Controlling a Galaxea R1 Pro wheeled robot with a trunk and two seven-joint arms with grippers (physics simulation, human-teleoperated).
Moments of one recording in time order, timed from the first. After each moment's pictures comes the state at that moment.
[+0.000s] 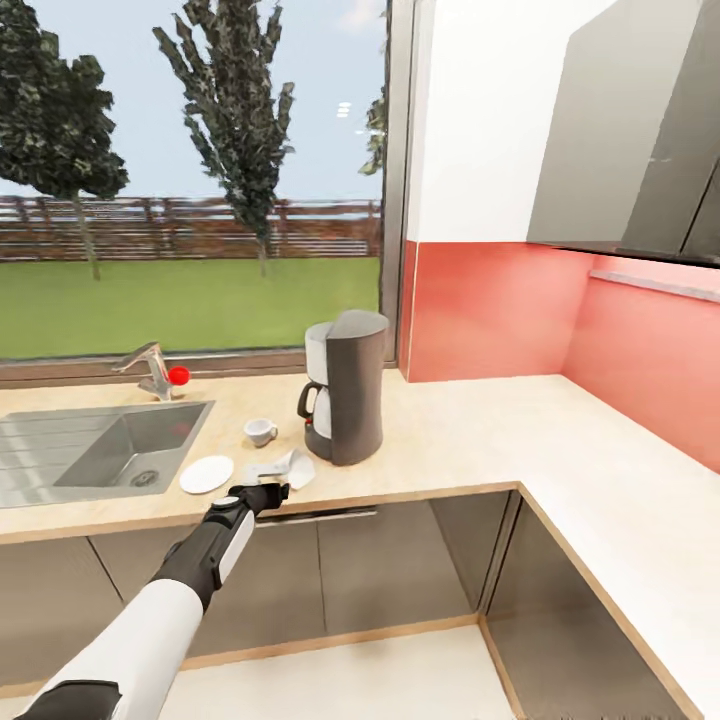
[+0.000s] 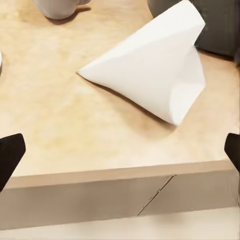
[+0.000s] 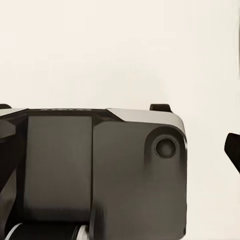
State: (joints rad) left arm -0.75 -0.05 -0.01 -0.64 0.04 0.31 0.07; right arm -0.03 0.11 0.01 -0.35 0.01 0.03 -0.06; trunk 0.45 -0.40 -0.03
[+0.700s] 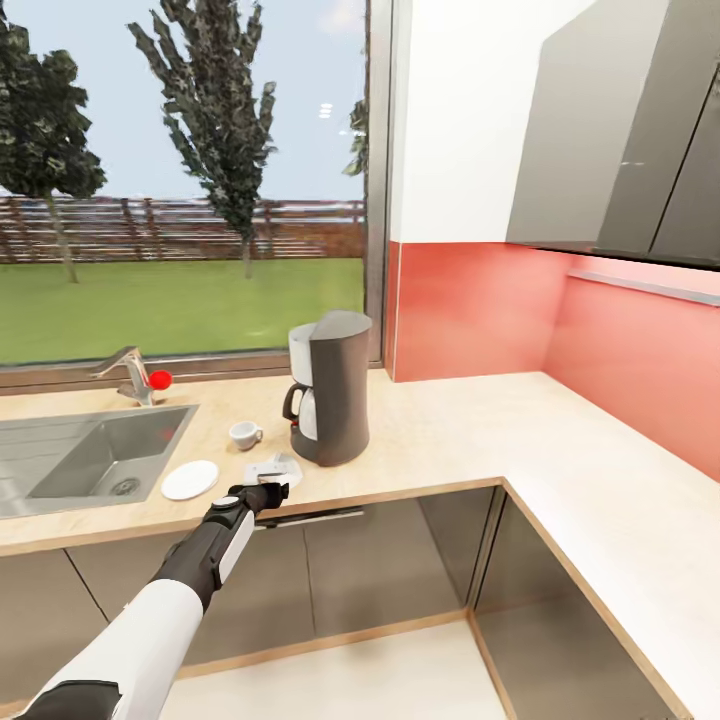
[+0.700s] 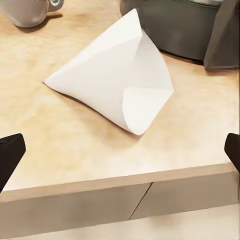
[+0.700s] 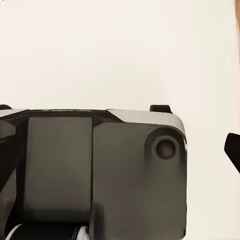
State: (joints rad) left arm -0.75 -0.05 -0.01 -0.64 0.04 0.30 0.07; right arm -0.03 0.11 0.01 -0.35 0.01 0.03 -0.06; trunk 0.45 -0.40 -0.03
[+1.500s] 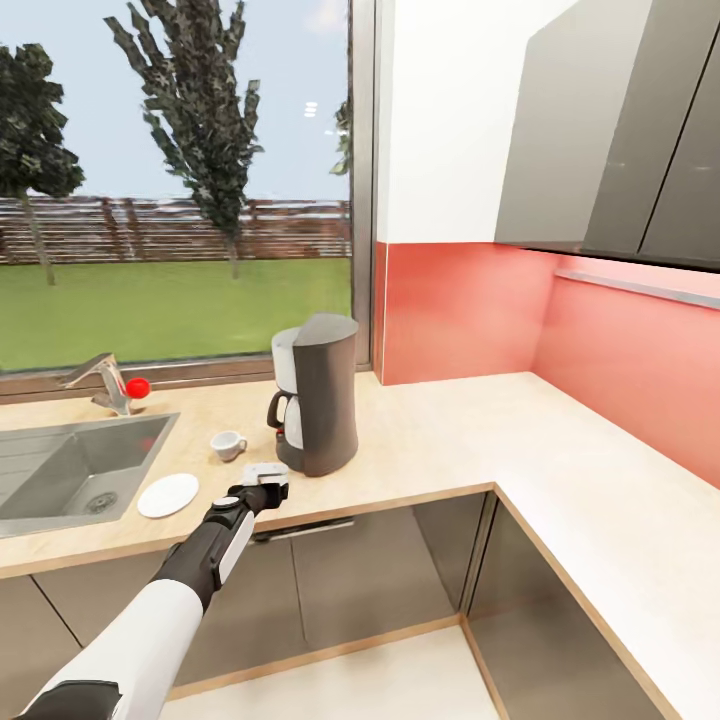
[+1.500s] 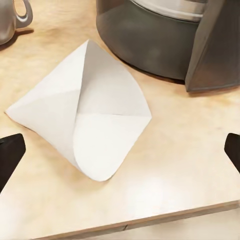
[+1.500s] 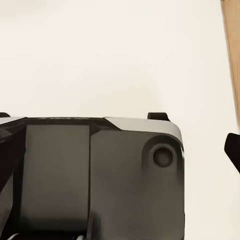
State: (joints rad) left arm -0.75 -0.05 -0.01 -0.64 0.04 0.30 0.08; right arm -0.03 0.11 0.01 -0.35 0.01 0.00 -0.06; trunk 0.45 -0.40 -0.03
